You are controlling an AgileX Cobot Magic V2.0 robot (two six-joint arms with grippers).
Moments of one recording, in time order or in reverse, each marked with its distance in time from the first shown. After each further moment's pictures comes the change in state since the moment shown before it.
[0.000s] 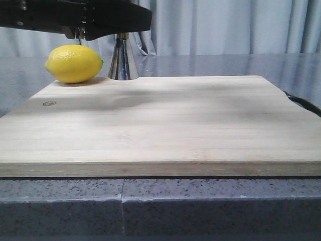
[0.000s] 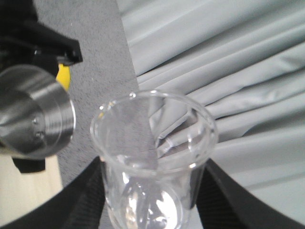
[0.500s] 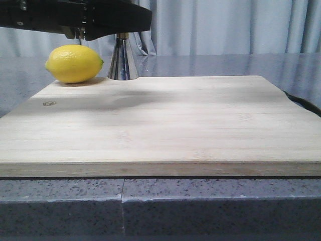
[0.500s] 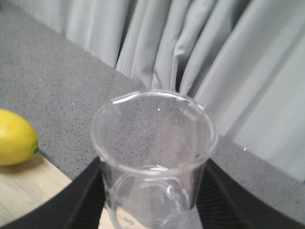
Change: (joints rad) left arm 0.000 0.000 0.000 0.000 0.000 0.000; right arm -0.192 -0.021 0.008 0.005 -0.069 0.745
